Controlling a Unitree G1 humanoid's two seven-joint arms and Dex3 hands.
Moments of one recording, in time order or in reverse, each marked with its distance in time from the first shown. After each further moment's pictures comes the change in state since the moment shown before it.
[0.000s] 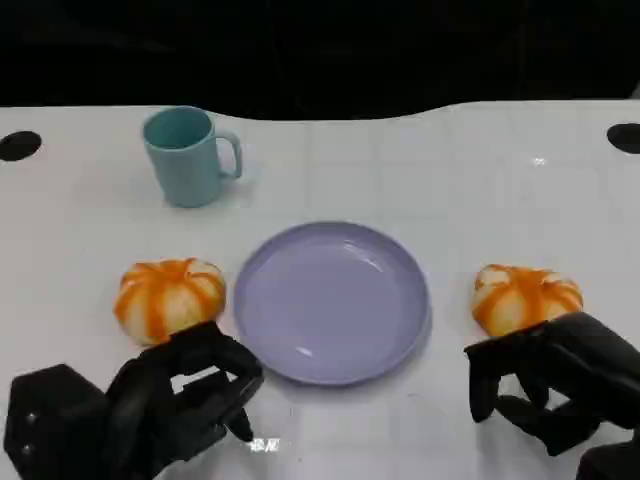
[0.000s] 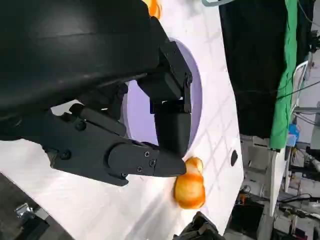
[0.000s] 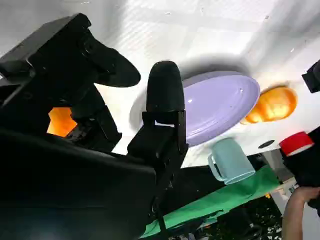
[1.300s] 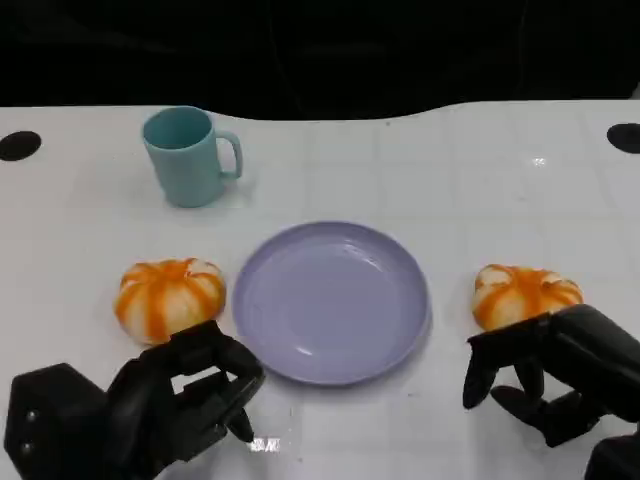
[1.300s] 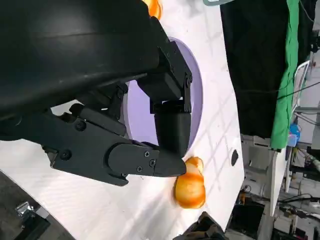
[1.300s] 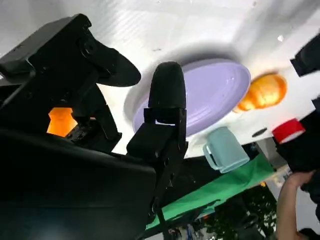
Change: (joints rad) left arm 0.000 0.000 0.000 -0.003 -0.001 0.009 0.000; right arm 0.000 0.001 -0.016 -0.011 0.068 -0.011 0.002
